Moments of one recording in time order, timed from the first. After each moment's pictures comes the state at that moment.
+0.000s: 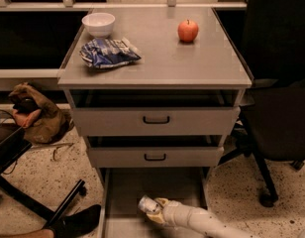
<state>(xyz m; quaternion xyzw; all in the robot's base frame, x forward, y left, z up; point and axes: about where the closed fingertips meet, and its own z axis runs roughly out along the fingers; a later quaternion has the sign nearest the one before) 0.511 -0.025 0.229 -0.42 0.78 0.23 0.40</state>
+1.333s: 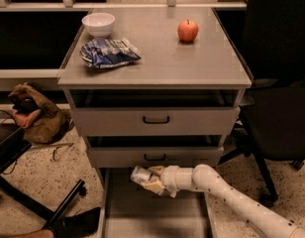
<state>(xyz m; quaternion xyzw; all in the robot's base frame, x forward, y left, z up) 0.575 0.002 0.392 -0.46 0.72 0.31 0.41</state>
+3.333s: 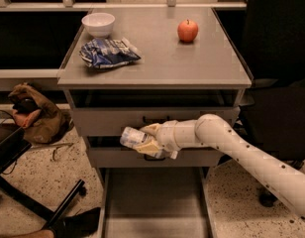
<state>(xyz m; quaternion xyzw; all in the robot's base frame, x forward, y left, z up) 0.593 0.022 0.633 -0.53 0.68 0.27 0.43</state>
